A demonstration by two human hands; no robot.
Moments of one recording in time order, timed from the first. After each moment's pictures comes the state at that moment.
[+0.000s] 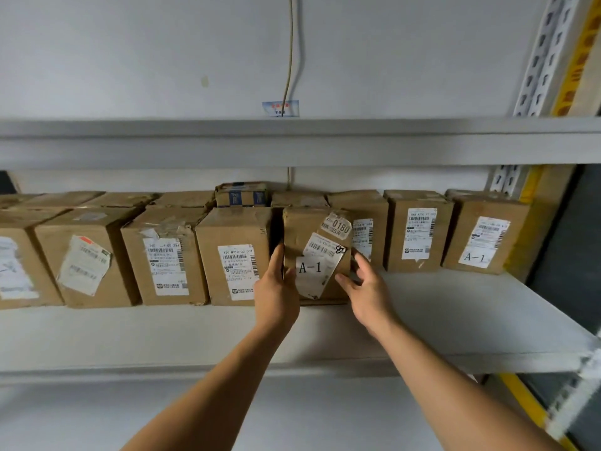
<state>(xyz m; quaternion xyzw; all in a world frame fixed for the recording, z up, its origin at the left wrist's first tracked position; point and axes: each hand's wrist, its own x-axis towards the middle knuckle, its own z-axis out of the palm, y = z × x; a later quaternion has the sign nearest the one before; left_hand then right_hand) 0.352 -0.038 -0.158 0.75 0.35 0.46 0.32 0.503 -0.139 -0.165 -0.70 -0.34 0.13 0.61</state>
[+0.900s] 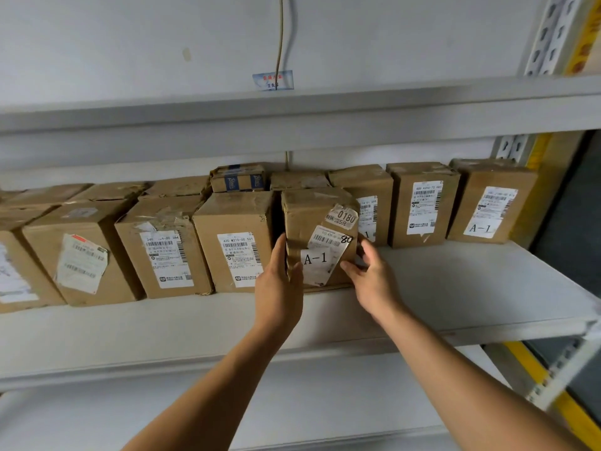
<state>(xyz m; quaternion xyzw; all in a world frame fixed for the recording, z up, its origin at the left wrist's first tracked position) 0.324 -0.051 -0.152 0.79 0.33 0.42 0.31 0.496 -0.130 -0.181 -0.70 -0.33 0.11 0.63</state>
